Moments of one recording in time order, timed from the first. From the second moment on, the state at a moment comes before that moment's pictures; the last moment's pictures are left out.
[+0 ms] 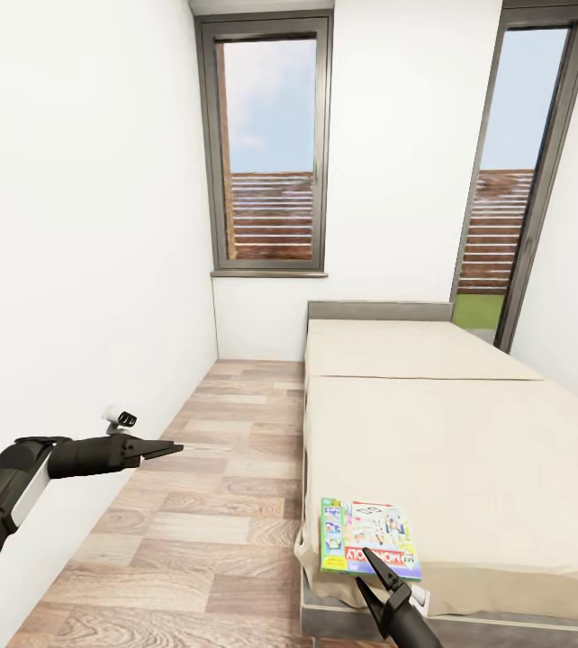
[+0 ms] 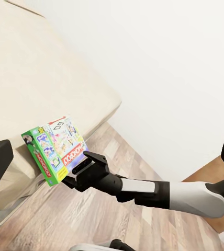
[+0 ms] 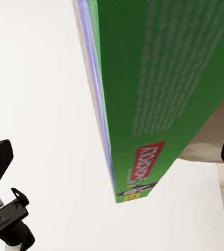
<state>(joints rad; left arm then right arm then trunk) -0.66 0.44 -0.06 -0.94 0.34 0.87 -1.57 -0.25 0.01 -0.23 -0.44 -0.89 0.43 1.07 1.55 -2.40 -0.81</state>
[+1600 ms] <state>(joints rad) -0.66 0.44 -0.06 -0.94 0.34 0.87 -1.57 -0.25 0.01 -0.22 -0.45 -0.89 0.44 1.07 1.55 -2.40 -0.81</state>
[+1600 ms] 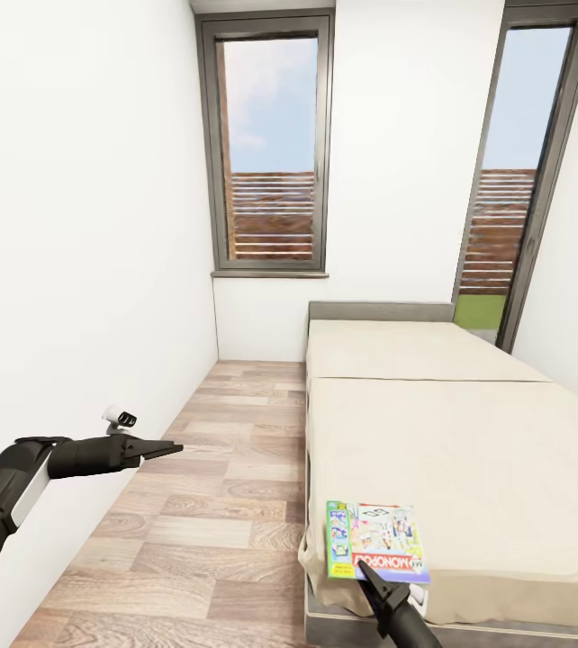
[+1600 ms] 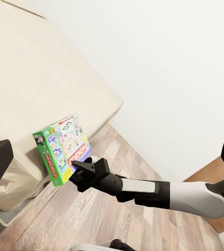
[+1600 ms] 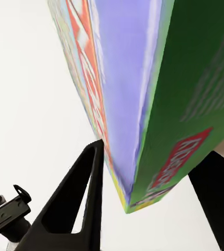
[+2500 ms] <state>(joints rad) -0.67 0.44 -0.06 -0.94 0.34 0.87 -1.57 -0.25 0.01 -0.22 -0.45 -0.88 0.43 1.07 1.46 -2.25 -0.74</state>
